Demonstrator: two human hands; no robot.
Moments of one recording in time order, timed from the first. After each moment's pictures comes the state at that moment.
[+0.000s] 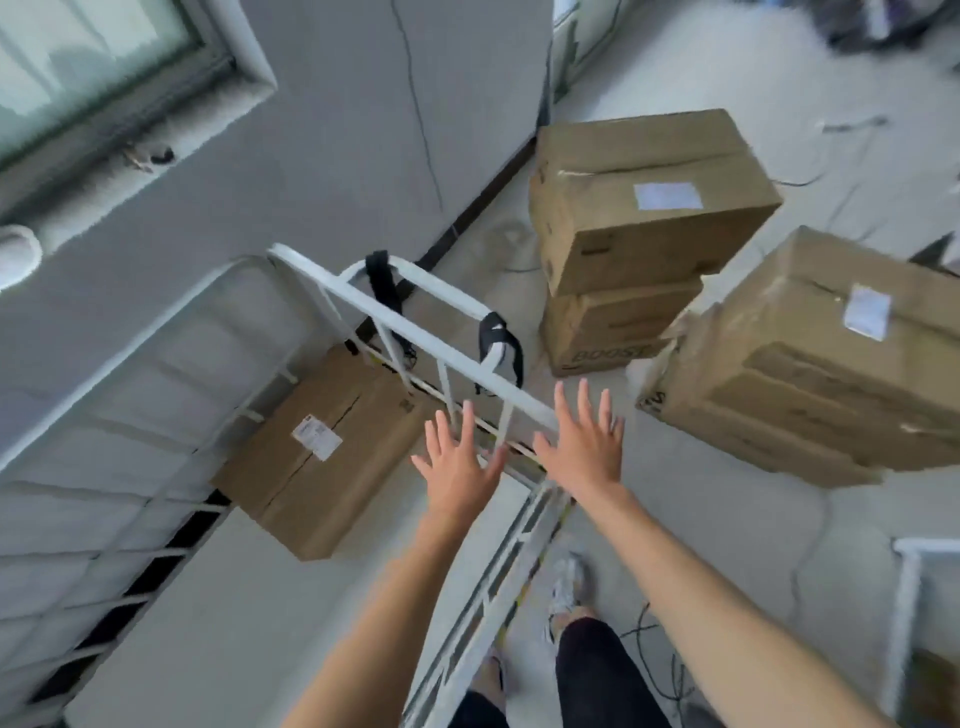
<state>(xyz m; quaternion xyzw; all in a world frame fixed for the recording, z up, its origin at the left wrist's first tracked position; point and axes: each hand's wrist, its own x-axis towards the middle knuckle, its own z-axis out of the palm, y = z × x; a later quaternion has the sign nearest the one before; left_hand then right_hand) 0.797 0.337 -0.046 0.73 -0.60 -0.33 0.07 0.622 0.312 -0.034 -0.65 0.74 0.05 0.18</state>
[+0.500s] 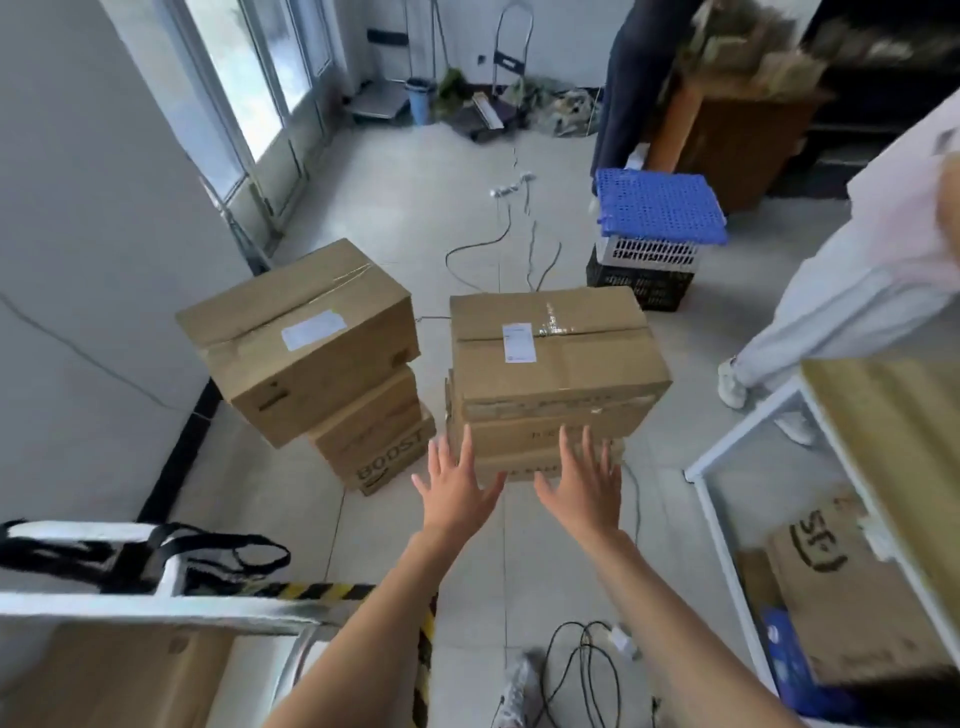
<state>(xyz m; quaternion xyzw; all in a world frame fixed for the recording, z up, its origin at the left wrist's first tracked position) 0.362 0.301 0.021 0.50 -0.81 -0.32 0.02 0.215 0.401 0.030 -0.38 0.91 -0.07 0.16</state>
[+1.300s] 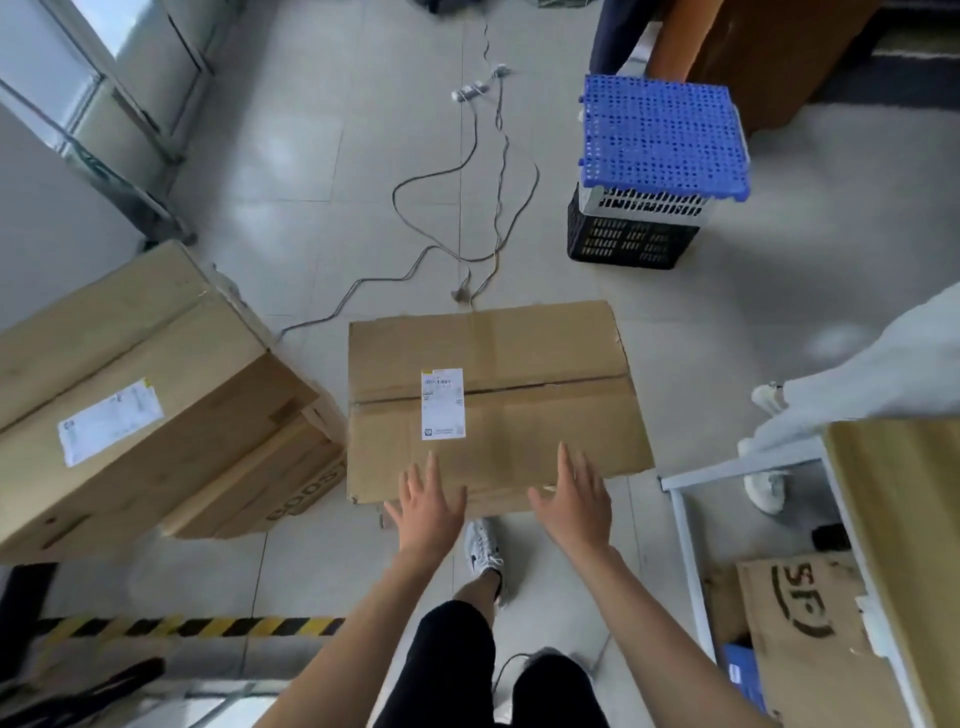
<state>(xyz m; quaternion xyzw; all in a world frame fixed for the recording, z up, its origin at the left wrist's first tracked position) 0.096 0.130 -0.125 0.57 -0.73 -0.35 -0.10 -0.073 0.238 -0.095 -0.31 0.91 -0.04 0.28</state>
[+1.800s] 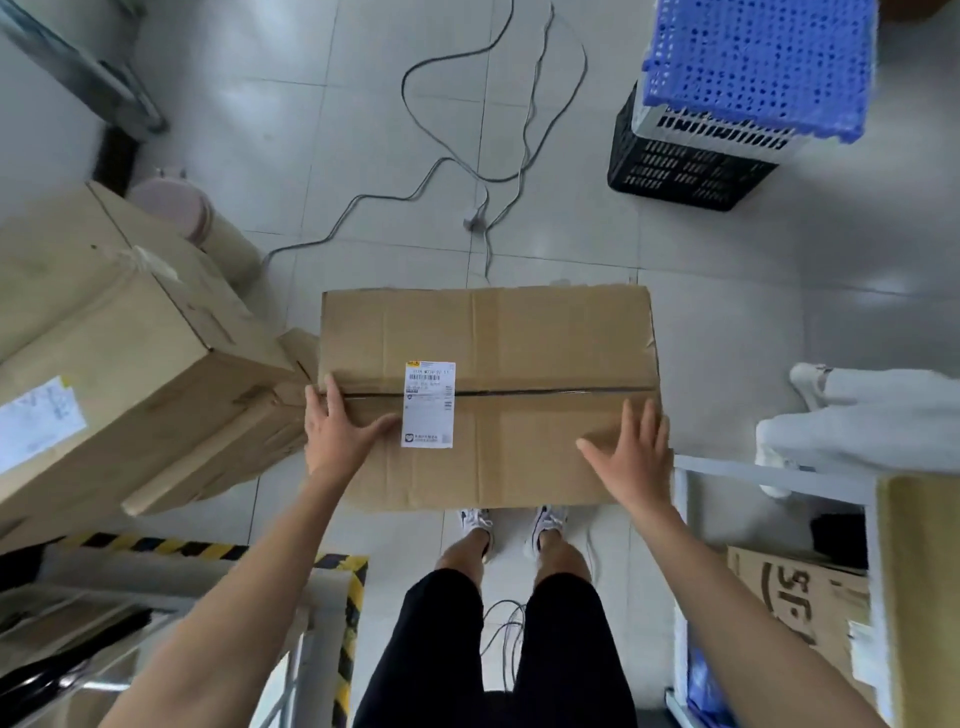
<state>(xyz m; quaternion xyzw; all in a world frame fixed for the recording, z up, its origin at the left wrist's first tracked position) 0.093 -0.040 -0.168 0.70 -0.61 -0.36 -0.08 -0.231 0.177 -0.157 -0.28 0.91 0.03 0.31</state>
